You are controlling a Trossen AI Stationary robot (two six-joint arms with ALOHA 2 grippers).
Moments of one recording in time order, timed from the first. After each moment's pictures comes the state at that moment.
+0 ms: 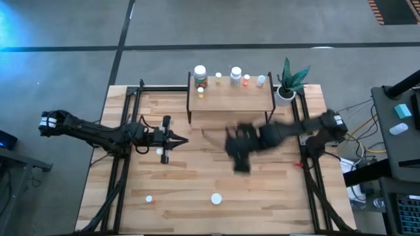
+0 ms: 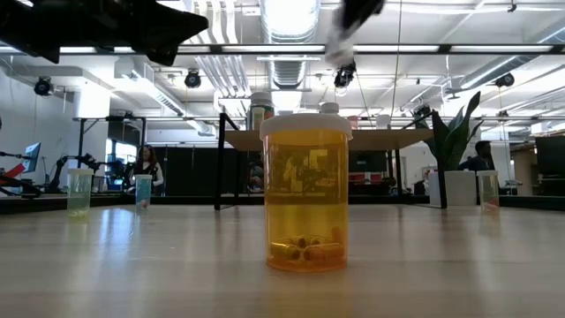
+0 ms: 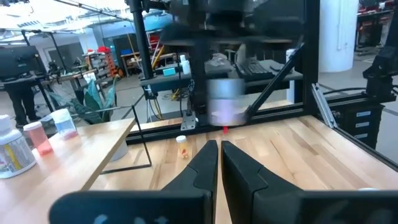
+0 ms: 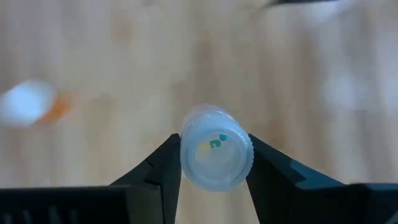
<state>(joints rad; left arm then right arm) -0.09 0.90 0.35 0.61 -0.08 0.16 0.21 1.75 1.82 -1.26 0.21 0.27</state>
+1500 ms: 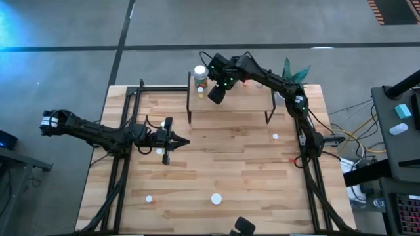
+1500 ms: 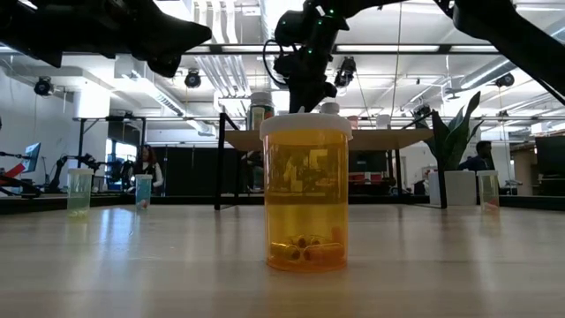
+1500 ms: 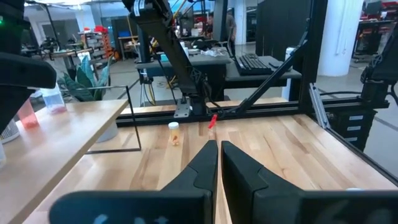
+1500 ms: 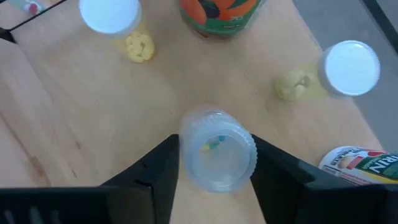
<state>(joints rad) -0.09 0.94 0.34 0.62 -0.08 0.06 -0.48 2.19 2.34 -1.28 0.01 0.04</state>
